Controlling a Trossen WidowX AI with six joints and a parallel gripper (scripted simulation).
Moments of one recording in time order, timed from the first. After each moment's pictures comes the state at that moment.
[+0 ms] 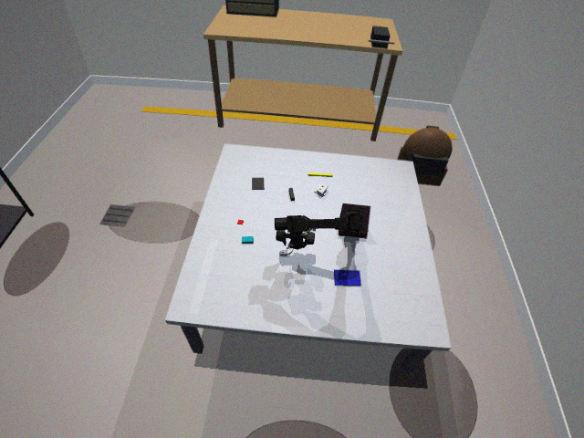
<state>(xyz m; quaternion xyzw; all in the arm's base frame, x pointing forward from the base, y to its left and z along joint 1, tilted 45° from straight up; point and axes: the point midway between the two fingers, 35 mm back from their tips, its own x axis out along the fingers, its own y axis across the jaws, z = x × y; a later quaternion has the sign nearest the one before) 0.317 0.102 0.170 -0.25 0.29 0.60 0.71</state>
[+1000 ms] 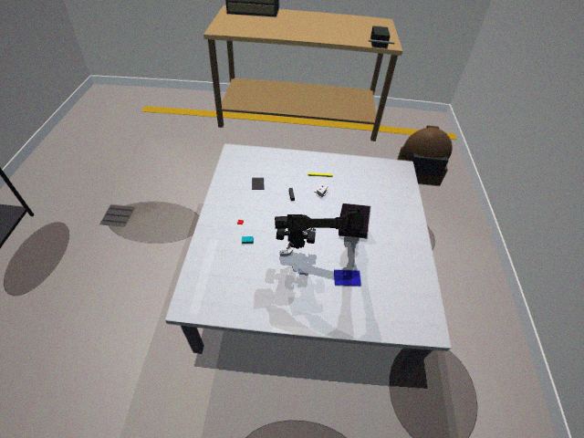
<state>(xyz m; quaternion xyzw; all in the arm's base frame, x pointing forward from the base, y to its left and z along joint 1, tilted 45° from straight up) 0.314 0.097 0.176 -0.25 0.29 0.60 0.70</state>
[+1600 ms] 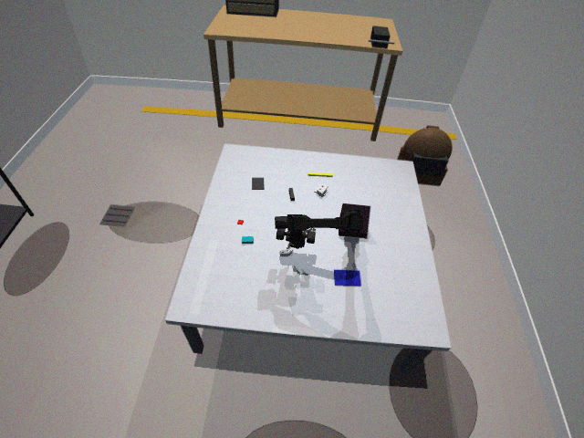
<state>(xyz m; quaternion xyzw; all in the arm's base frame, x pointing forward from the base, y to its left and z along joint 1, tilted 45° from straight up) 0.314 0.097 0.176 -0.25 0.29 0.60 0.70</state>
